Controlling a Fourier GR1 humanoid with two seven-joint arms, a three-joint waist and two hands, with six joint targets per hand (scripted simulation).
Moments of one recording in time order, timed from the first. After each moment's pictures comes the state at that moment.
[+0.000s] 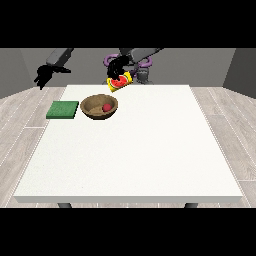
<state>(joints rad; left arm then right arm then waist) -0.91 0.01 -0.80 -0.90 -1.50 0.10 0.40 -0.49 -0.46 -0.36 -0.62 -0.19 0.35 -0.47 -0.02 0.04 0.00</state>
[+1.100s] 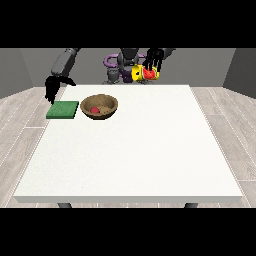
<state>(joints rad) -0.79 0.08 -0.39 -1.19 -1.20 0.24 0.23 -0.51 -0.50 -0.43 -0.56 -0.26 0.32 -0.40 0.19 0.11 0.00</state>
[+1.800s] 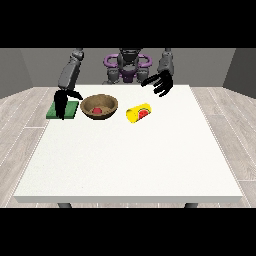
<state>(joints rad) -0.68 0.01 -0.05 -1.23 -0.49 0.26 -0.12 -0.60 -0.44 -0.42 -0.63 -0.30 0.32 -0.37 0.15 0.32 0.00</state>
